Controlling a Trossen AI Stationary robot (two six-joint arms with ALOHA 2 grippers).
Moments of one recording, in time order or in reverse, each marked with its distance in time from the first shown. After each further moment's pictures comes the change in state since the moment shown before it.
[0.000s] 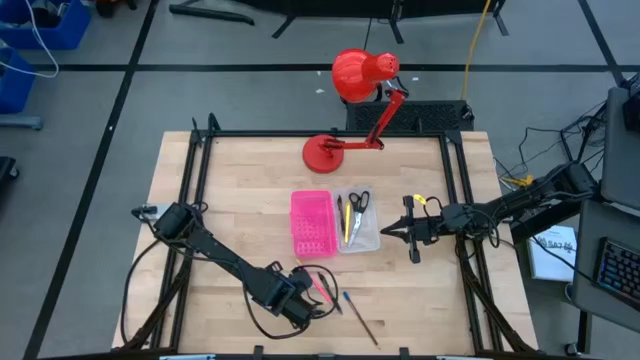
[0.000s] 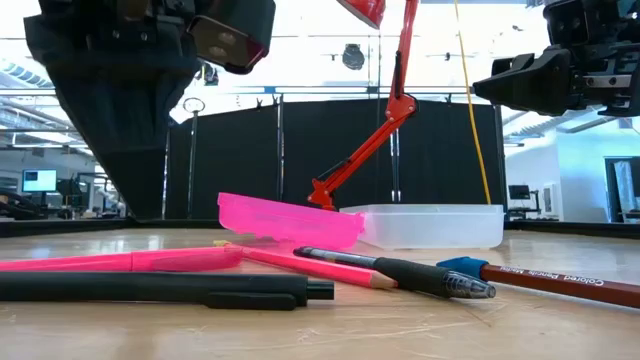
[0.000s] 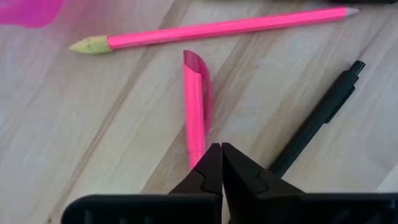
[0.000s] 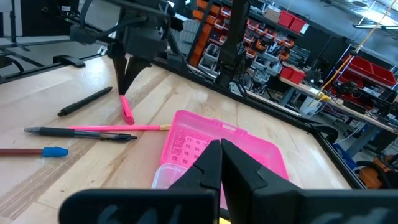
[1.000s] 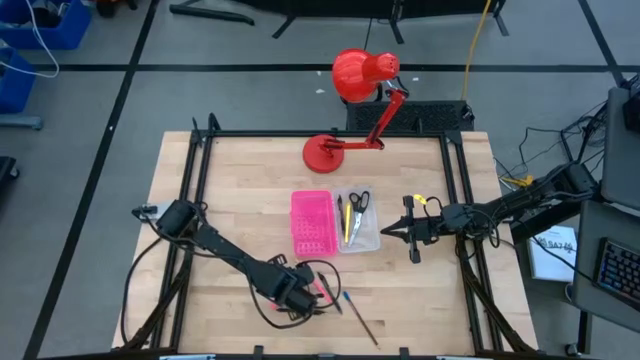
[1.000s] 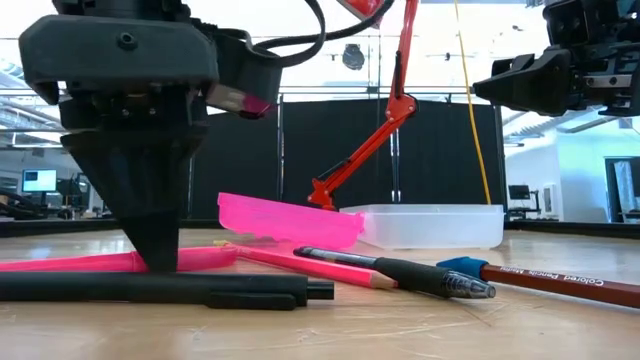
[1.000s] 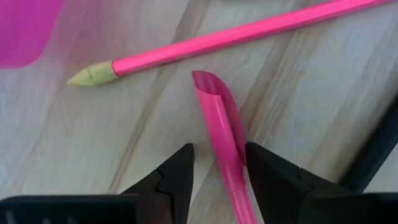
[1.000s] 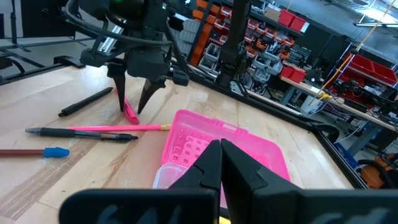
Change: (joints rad) left arm 0.050 0.024 -0.130 0.141 0.016 0.173; right arm 0.000 0.000 0.000 -0.003 0.000 0.007
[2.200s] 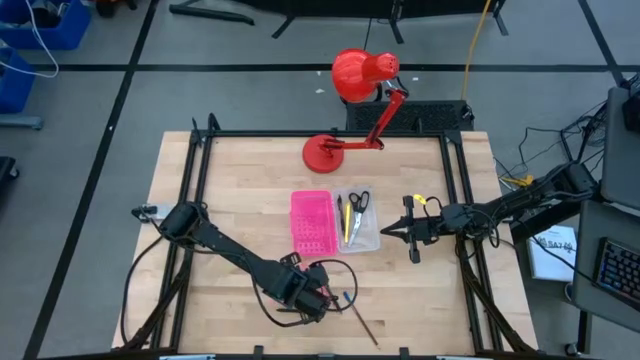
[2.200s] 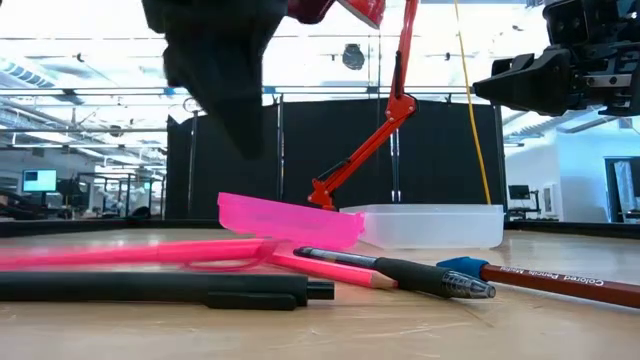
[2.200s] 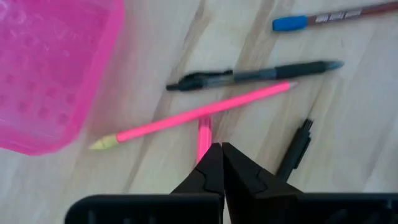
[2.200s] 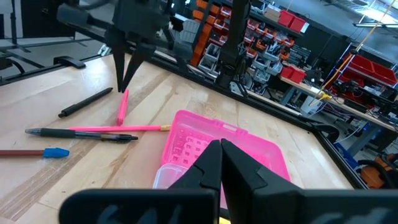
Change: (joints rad) left arm 0.008 0.011 0.298 -0.186 -0.081 0.084; right arm 0.000 0.000 0.000 0.002 0.000 0.000
